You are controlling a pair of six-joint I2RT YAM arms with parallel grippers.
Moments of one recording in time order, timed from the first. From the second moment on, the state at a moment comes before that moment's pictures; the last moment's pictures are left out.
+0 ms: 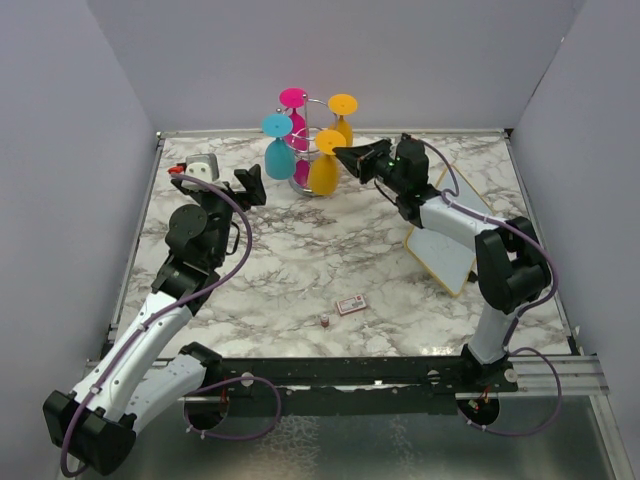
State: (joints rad) left arm -0.47 0.85 0.81 0.21 -0.37 -0.16; right arm 0.43 1.82 1.22 0.53 -0.26 1.55
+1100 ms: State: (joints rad) left arm -0.47 0.92 0.82 0.18 -0.37 -0.17; right arm 0.44 1.52 1.04 0.46 -0.51 1.17
